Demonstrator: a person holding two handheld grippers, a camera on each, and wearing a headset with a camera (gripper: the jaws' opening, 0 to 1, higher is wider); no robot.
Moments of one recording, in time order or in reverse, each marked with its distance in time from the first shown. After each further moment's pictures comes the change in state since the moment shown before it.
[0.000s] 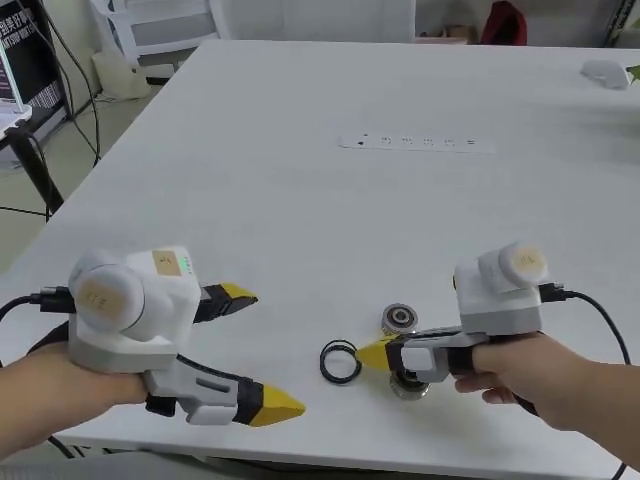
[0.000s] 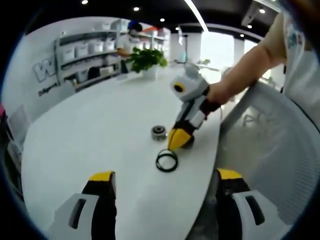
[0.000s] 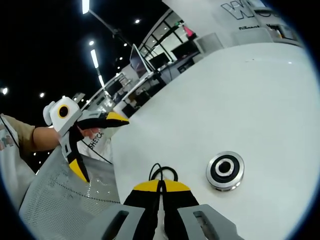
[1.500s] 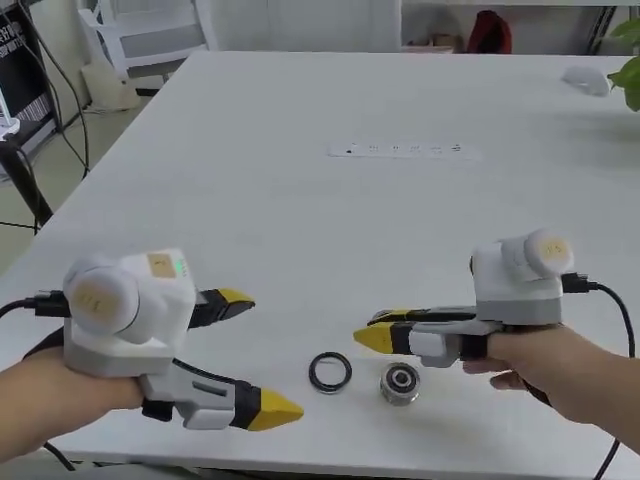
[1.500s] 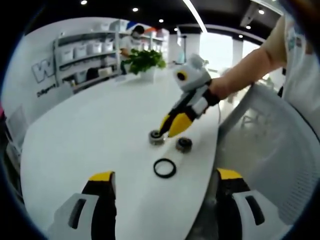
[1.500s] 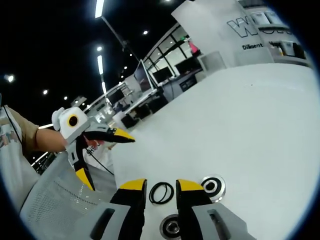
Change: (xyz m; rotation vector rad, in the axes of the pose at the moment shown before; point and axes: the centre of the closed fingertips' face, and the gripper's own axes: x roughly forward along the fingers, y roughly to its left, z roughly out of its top) left arm 0.002 -0.010 0.014 0.003 -0.006 -0.014; right arm -0.033 0.007 0.034 -0.096 -0.124 -0.030
